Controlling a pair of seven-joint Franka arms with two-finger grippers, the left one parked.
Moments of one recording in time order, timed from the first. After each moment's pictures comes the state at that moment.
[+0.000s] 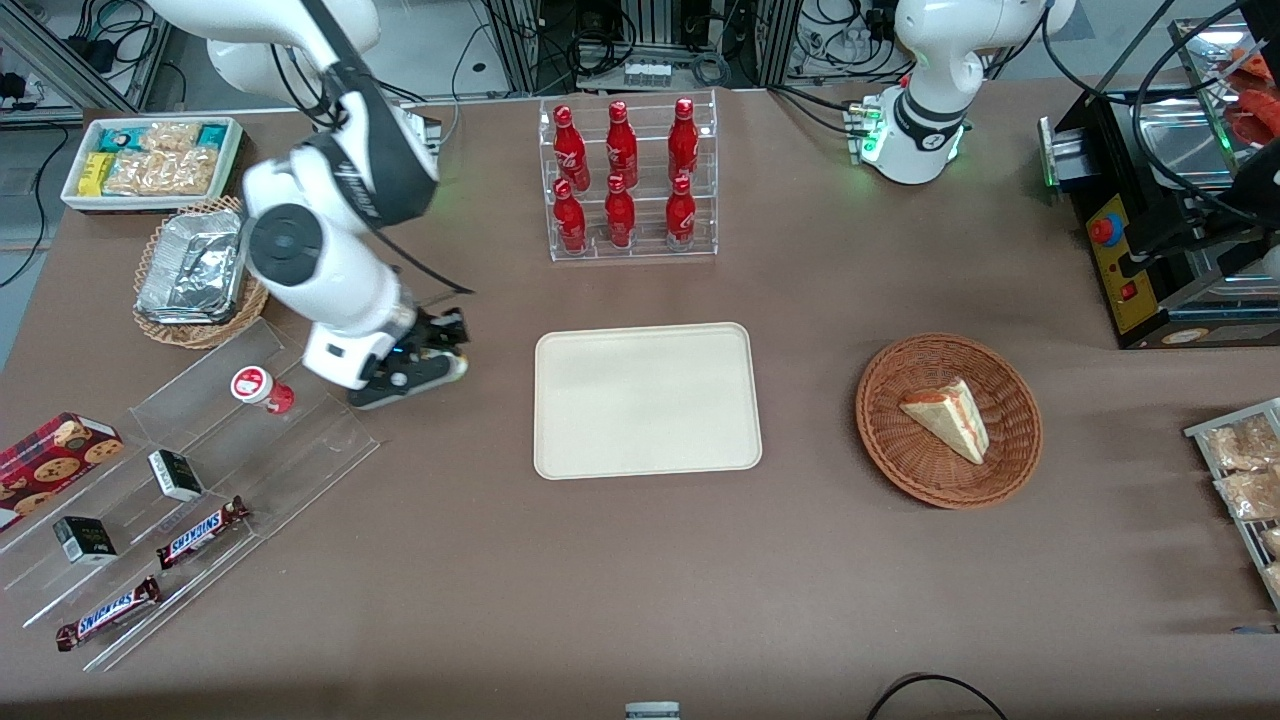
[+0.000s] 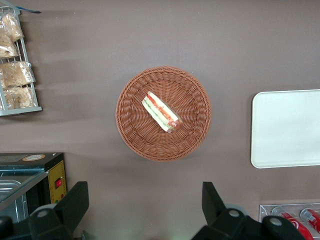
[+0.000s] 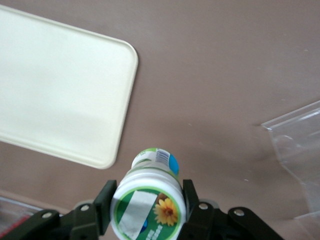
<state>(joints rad) 0.49 0.17 -0.06 -1.87 0.08 1.97 0.13</state>
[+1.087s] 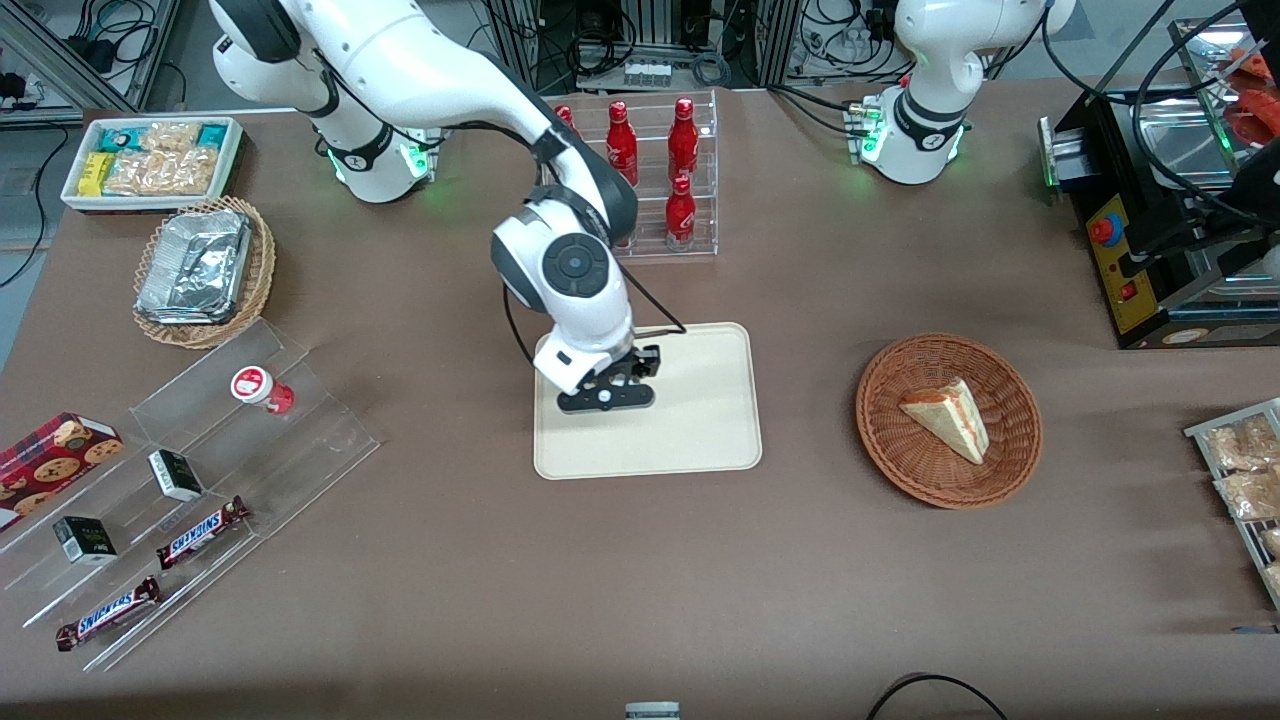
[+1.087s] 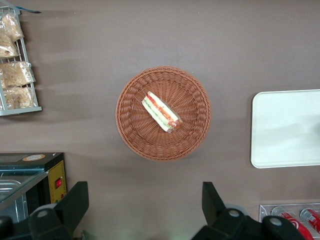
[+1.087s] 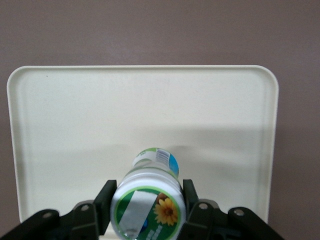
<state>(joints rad) 0.78 0.61 -0.06 -1.54 0.08 2.20 0.68</state>
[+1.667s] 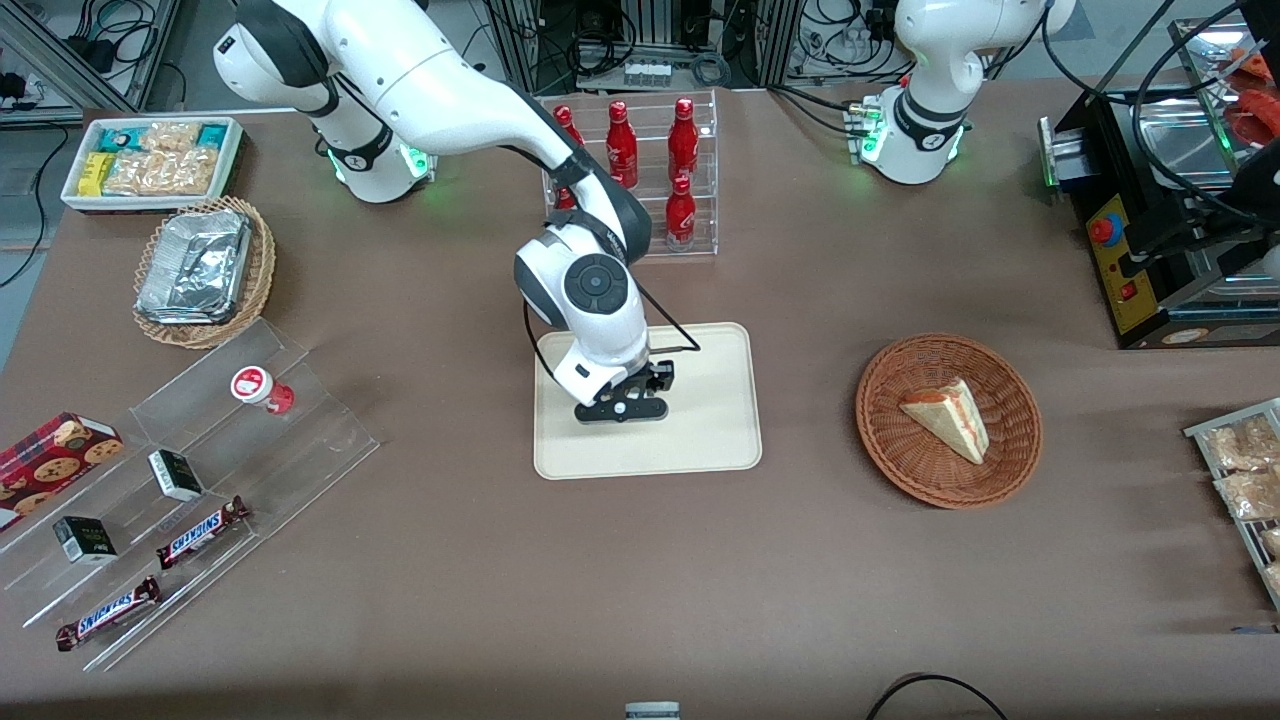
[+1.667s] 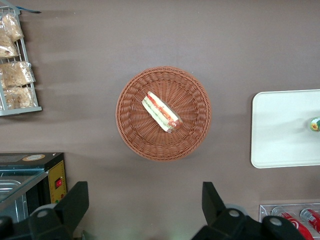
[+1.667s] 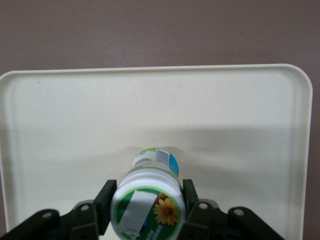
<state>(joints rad) 0.79 0.69 -0.06 -1.52 0.08 2.28 0.70</state>
